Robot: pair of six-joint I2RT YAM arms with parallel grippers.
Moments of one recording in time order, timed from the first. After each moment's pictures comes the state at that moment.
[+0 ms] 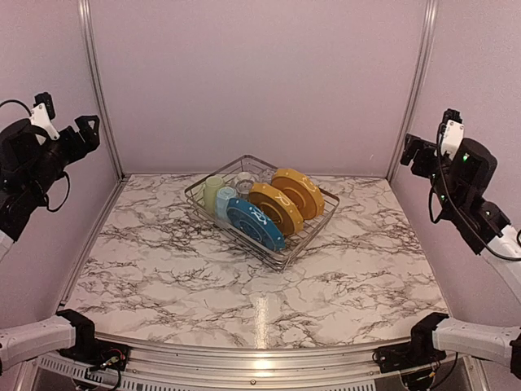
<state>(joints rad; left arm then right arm) -0.28 0.81 1.12 -0.25 -0.32 -0.28 0.40 0.83 0.96 -0.05 0.55 0.06</state>
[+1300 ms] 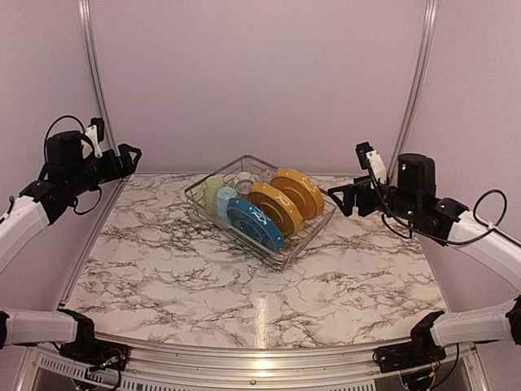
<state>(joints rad) -0.19 1.06 1.00 -0.19 0.07 -0.32 0.47 1.06 0.88 -0.15 -0.14 0.04</state>
